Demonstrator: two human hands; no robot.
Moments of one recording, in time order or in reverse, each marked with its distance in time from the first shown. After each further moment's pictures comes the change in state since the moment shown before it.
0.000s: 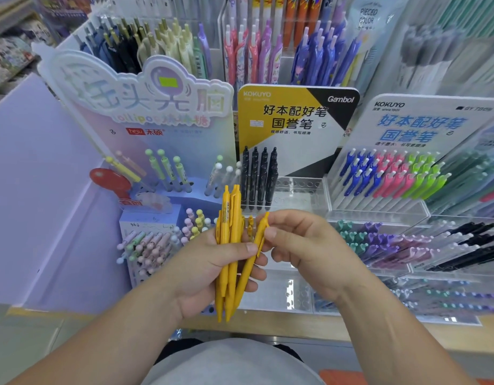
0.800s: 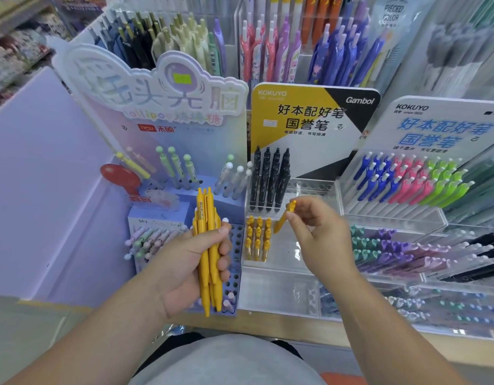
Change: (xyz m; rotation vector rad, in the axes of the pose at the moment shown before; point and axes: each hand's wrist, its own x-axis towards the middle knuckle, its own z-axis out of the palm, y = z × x) left_hand 0.001 0.000 -0.028 -0.246 0.165 0.006; right_hand 0.038 0.035 -0.027 -0.808 0.477 -0.373
